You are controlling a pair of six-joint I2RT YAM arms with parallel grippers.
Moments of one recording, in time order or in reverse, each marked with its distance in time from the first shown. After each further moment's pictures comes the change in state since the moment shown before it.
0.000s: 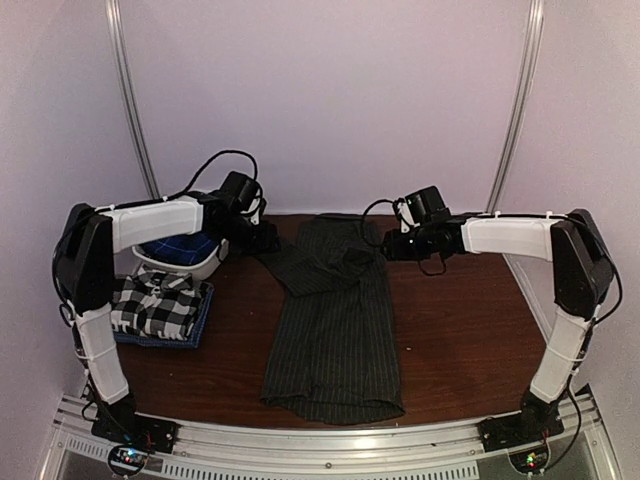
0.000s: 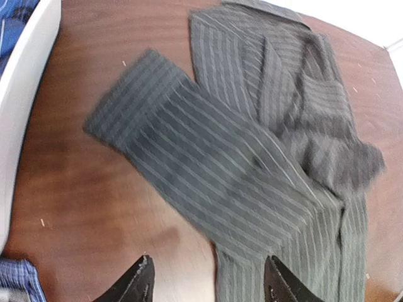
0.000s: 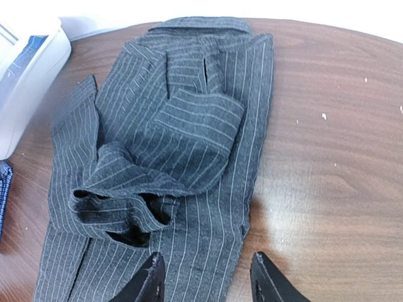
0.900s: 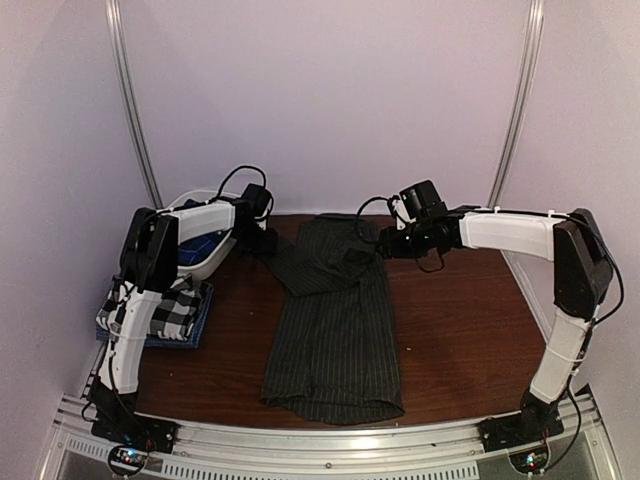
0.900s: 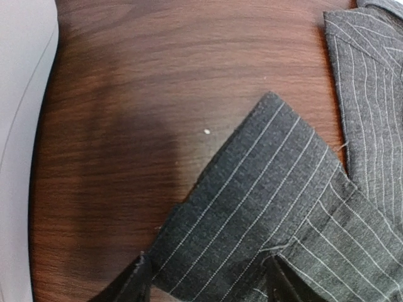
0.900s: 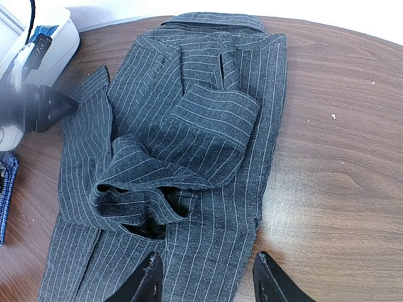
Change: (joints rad) left arm 0.116 0.561 0.547 -0.129 -0.132 0.138; right arm 0.028 0.000 0.063 -0.095 0.002 -0.010
